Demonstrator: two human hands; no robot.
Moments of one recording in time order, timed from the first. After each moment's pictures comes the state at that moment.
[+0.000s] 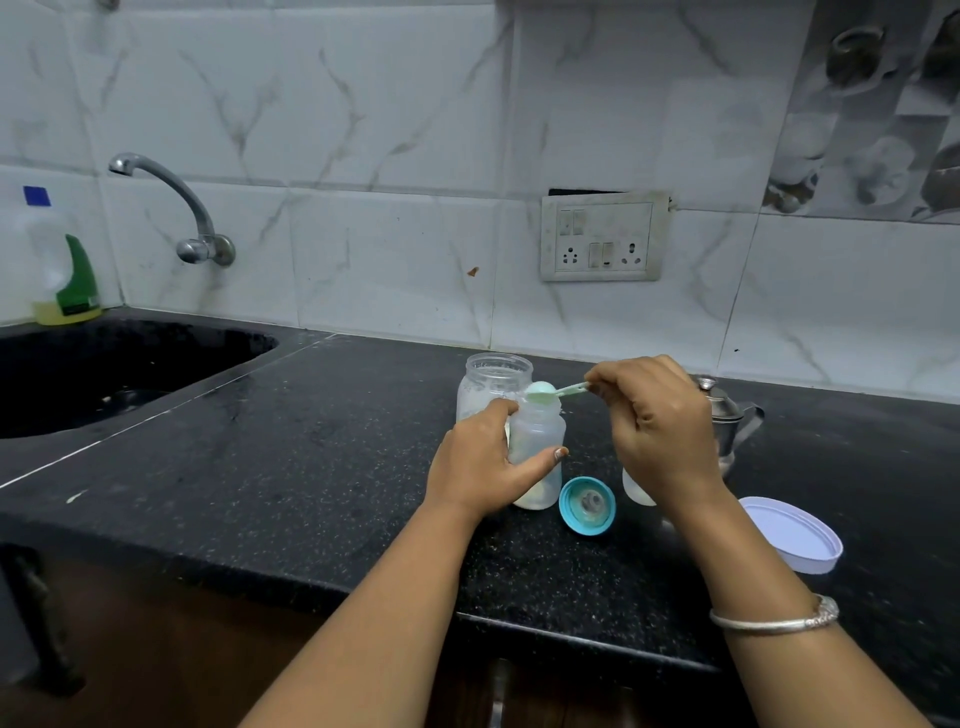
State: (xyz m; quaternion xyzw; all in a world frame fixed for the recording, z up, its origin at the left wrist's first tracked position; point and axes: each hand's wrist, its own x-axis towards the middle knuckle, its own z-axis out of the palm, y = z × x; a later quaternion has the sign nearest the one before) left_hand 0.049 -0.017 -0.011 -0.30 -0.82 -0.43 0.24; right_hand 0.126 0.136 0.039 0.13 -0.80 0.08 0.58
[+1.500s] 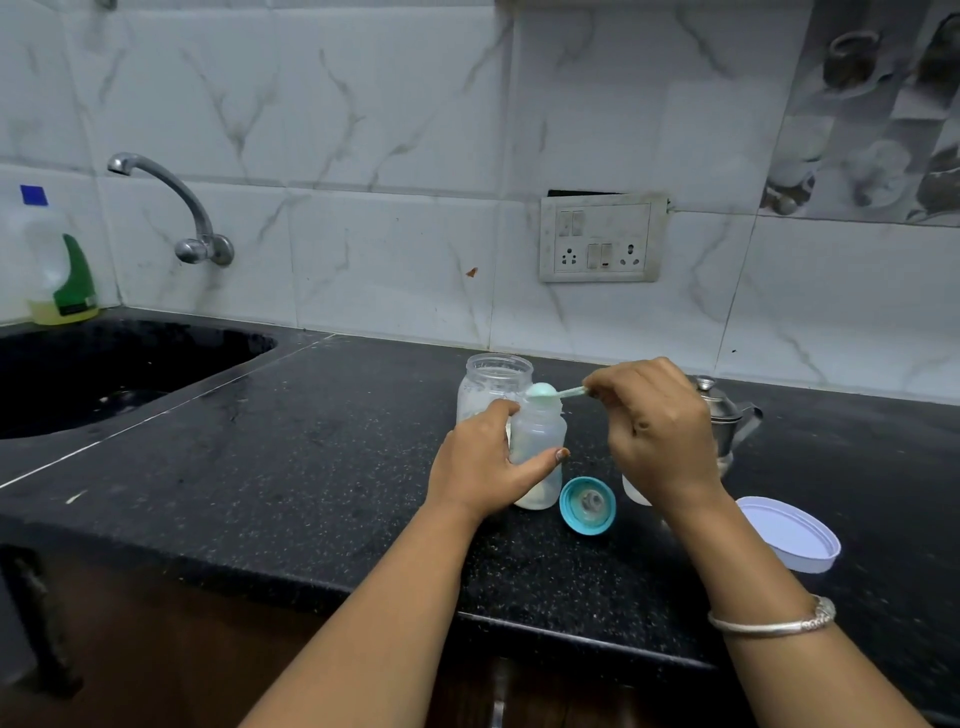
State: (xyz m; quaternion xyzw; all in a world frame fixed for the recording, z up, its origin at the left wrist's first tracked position) left_hand 0.051 -0.018 -0.010 -0.30 -0.82 -0.43 0.23; right_hand 0.130 0.132 0.038 0.14 -0.79 0.05 0.60
